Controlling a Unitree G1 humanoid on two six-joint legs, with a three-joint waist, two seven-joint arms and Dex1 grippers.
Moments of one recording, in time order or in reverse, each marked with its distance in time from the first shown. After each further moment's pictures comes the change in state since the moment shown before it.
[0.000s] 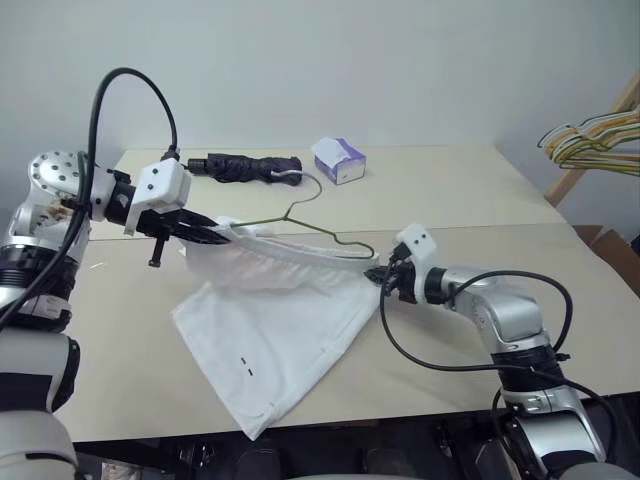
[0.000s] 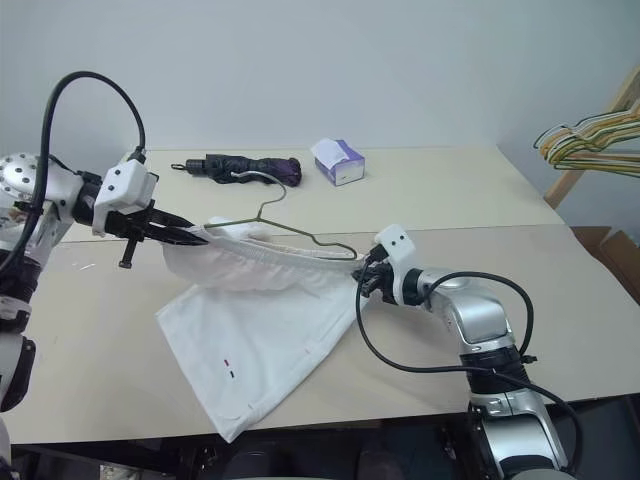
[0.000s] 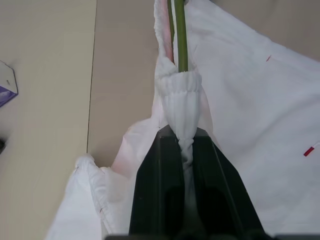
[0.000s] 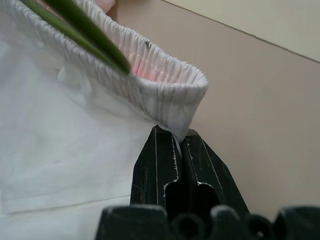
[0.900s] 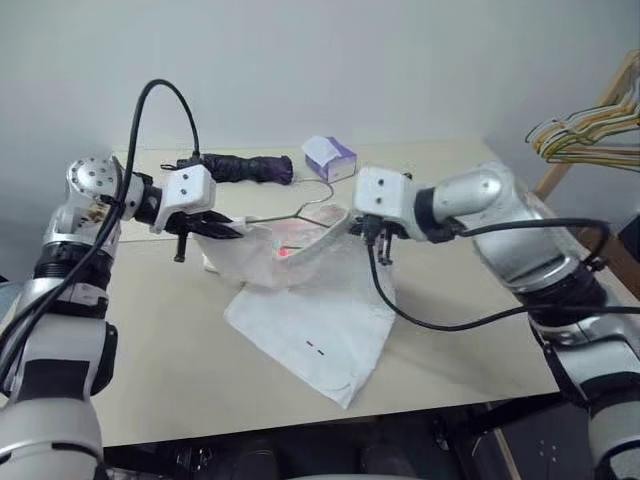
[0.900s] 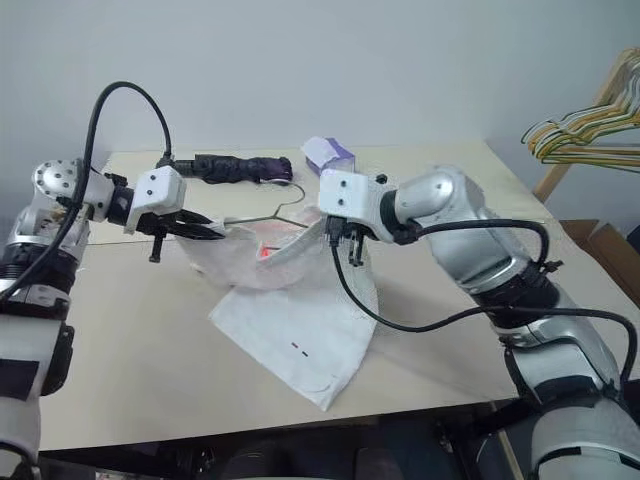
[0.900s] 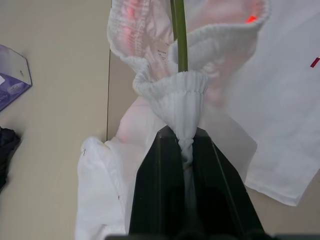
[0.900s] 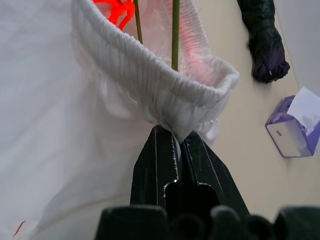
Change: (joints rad) left arm -0.046 -0.157 0.136 0.151 0.236 -0.070 0.068; right arm -0.492 -0.193 0.406 -0.065 -0.279 -0.126 0.344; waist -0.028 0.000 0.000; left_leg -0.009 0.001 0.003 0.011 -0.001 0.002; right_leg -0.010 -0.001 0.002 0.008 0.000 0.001
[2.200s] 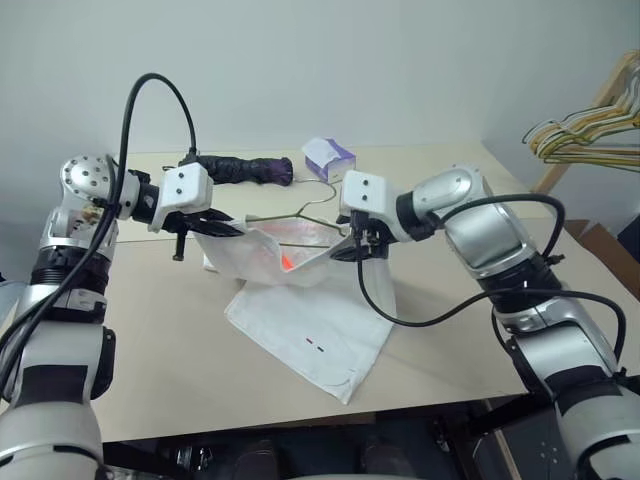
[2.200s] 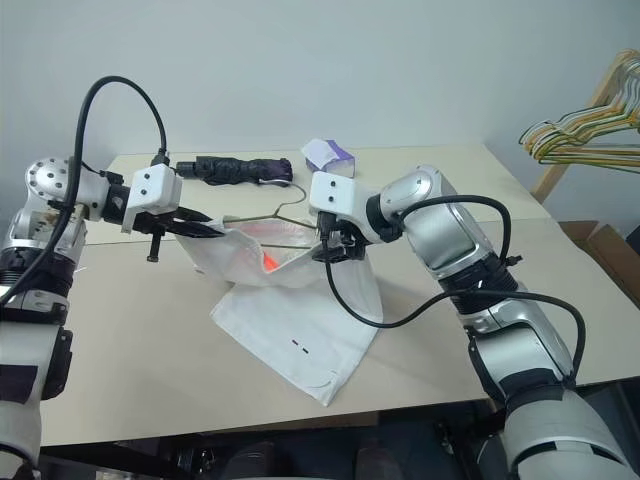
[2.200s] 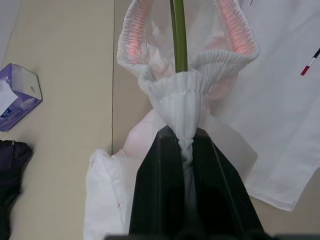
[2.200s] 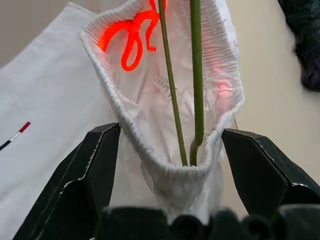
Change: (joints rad) left arm 0.036 -0.001 0.044 -0.080 -0.002 0.001 -0.017; right arm -0.037 0.141 -0.071 0.231 -0.016 -0.041 0.154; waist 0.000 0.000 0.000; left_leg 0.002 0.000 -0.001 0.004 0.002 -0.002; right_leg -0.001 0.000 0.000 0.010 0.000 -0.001
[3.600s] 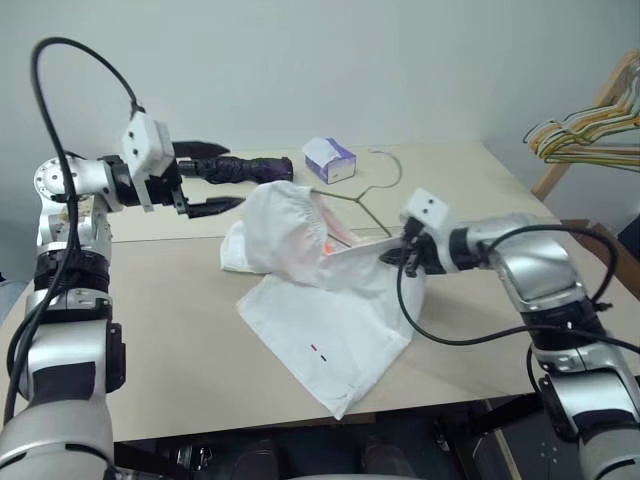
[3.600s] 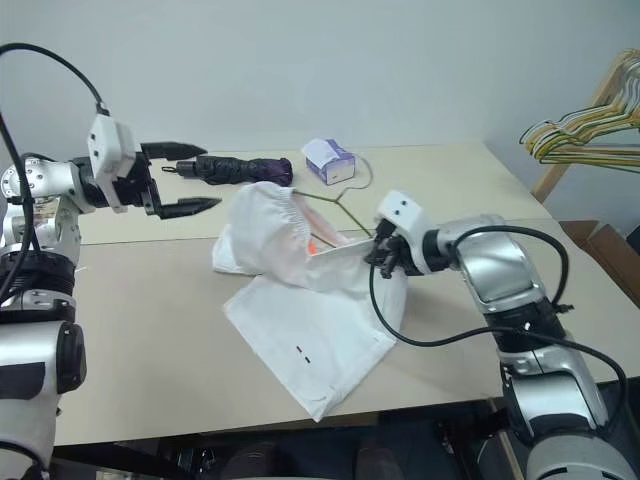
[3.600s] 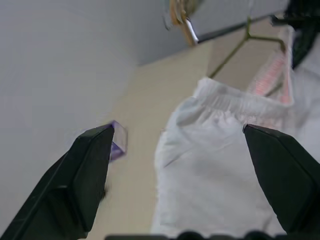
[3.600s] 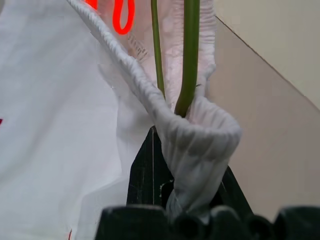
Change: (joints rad) left arm 0.050 -0.096 0.281 -0.021 -0.193 0.046 0.228; right arm 0.325 -0.122 -0.287 -0.202 0.158 0.397 -0.221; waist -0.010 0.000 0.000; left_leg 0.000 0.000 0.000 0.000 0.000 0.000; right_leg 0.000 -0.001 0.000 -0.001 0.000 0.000
